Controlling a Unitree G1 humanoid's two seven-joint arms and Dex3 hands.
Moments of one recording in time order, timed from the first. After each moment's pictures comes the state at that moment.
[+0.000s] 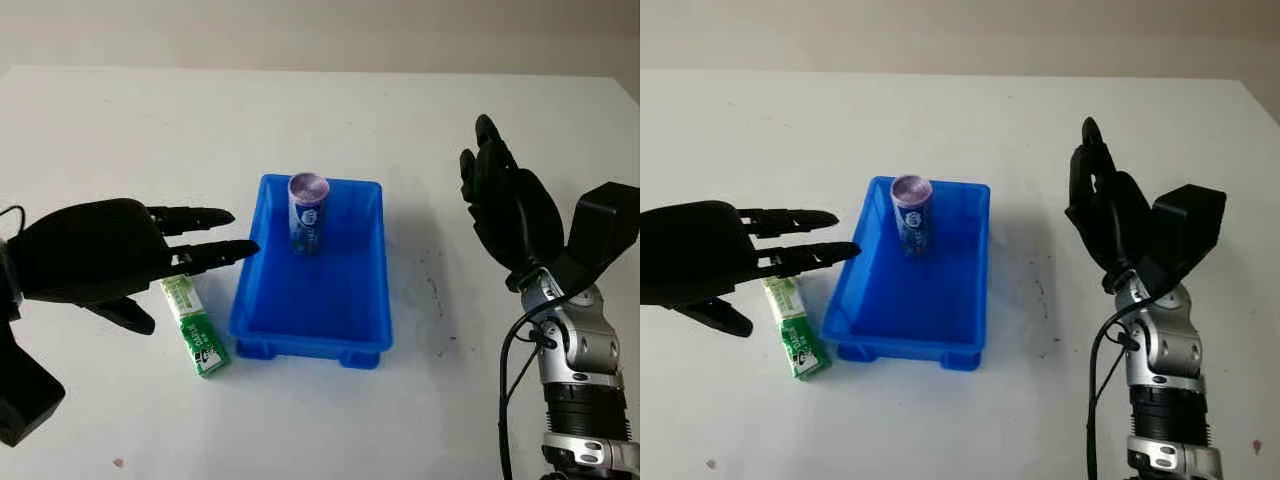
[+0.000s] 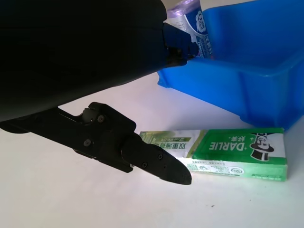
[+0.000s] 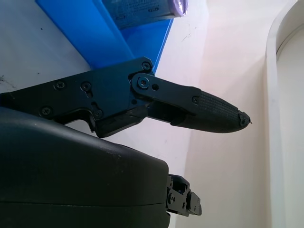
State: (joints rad) left arm -0.34 1.12 -0.01 0.11 0.54 -0.93 -0.44; right arm -0.38 -0.31 -0.22 0.07 0.25 0.25 0.29
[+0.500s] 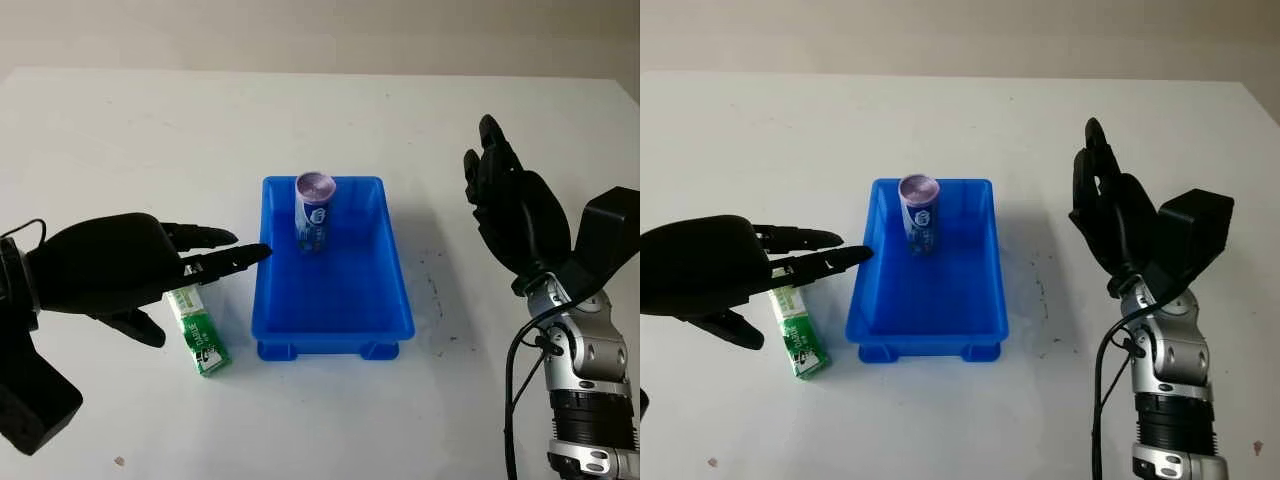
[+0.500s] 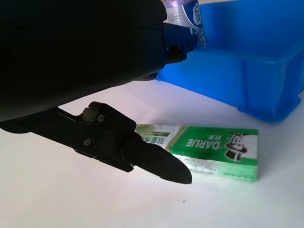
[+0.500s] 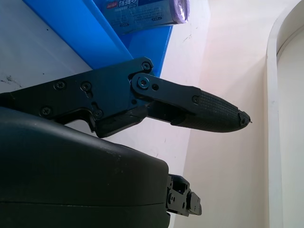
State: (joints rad) left arm -0.27 1.09 -0.03 0.05 0.48 -0.86 -0.47; right arm -0.36 -0.31 -0.22 0.06 0.25 0.25 0.30
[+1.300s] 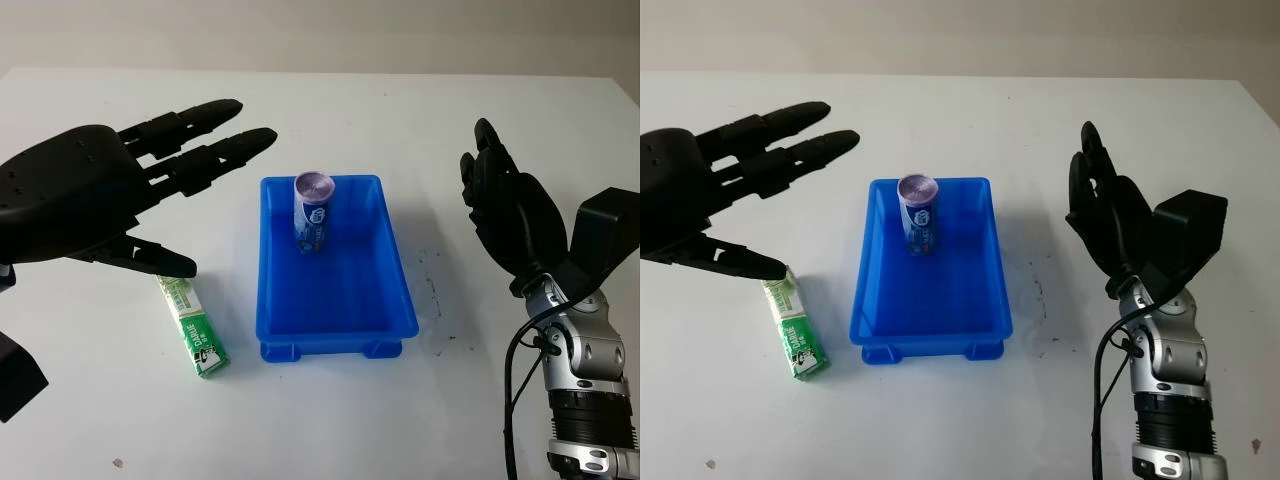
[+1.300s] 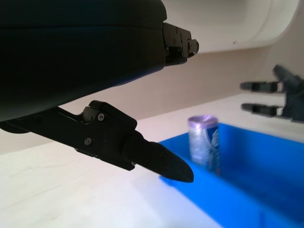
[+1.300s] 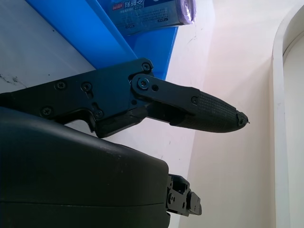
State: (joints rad) left arm -0.35 1.02 0.17 0.08 0.31 -0.86 -0.38; right arm -0.36 -0.31 -0.21 0.08 0.24 0.24 0.30
